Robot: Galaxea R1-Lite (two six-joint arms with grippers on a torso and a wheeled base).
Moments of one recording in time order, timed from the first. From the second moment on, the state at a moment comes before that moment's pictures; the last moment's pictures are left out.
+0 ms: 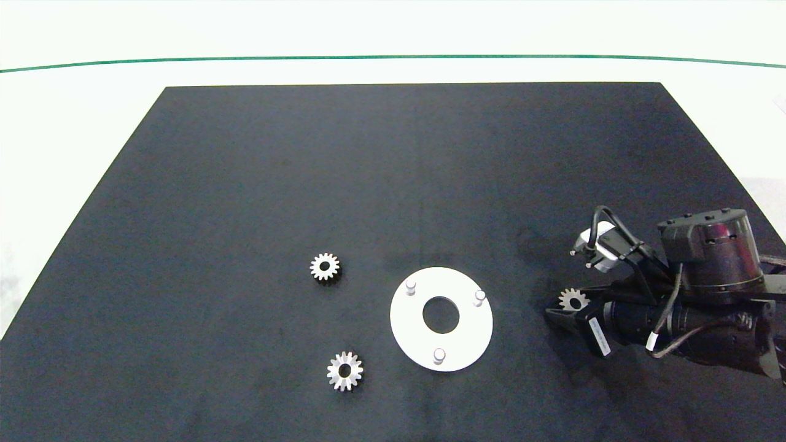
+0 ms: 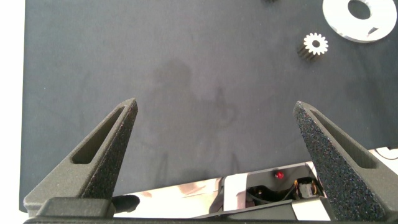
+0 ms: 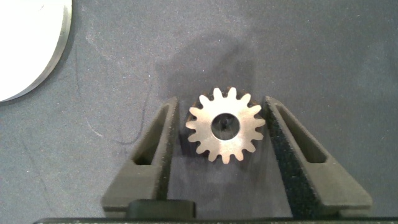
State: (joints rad) left arm -0.11 0.13 -0.61 0.66 -0.04 0.05; right arm 0.39 1.56 -0.71 -0.21 -0.08 -0.20
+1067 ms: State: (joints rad) left arm -0.13 0.12 -0.59 0.66 -0.04 0.05; right arm 0.39 1.56 -0.71 -0.21 -0.08 -0.20
